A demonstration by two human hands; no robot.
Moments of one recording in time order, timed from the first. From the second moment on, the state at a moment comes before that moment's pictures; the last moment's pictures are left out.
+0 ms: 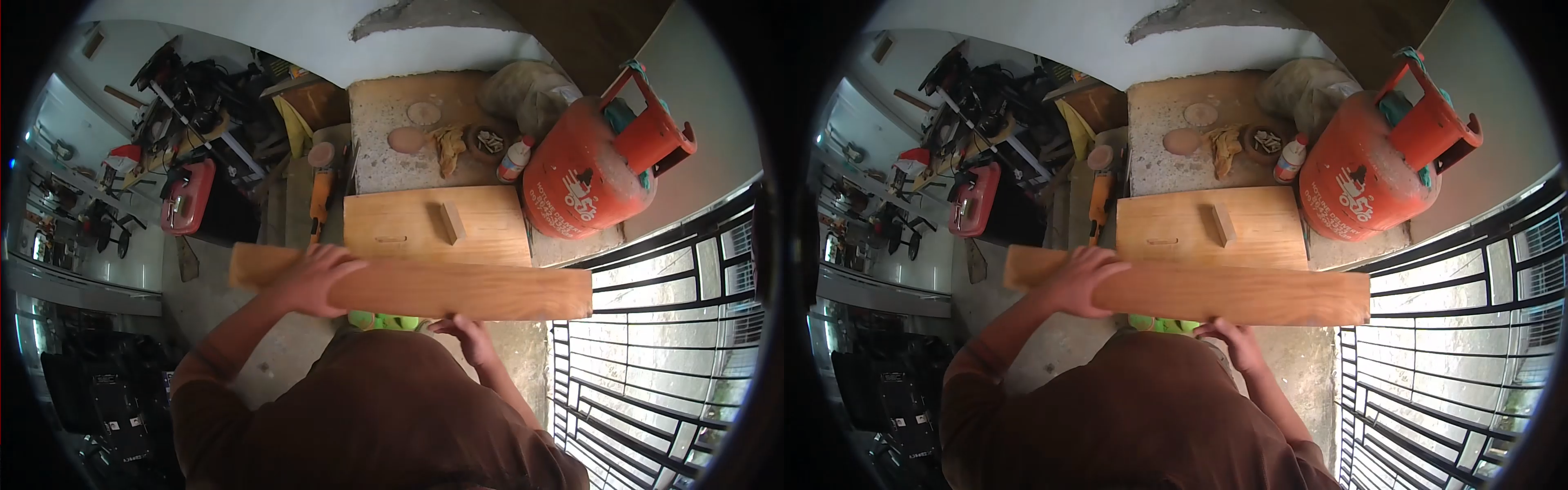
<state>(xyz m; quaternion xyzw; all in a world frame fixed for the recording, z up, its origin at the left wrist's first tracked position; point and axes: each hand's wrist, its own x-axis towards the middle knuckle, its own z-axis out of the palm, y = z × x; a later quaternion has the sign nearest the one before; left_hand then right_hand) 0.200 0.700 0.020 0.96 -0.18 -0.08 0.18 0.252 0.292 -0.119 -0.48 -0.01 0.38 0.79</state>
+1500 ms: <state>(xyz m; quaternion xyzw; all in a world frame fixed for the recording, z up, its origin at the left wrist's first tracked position) 0.537 1.051 -0.182 0.98 -0.01 0.05 0.21 0.049 0.462 -0.161 -0.47 0.43 0.03 0.77</state>
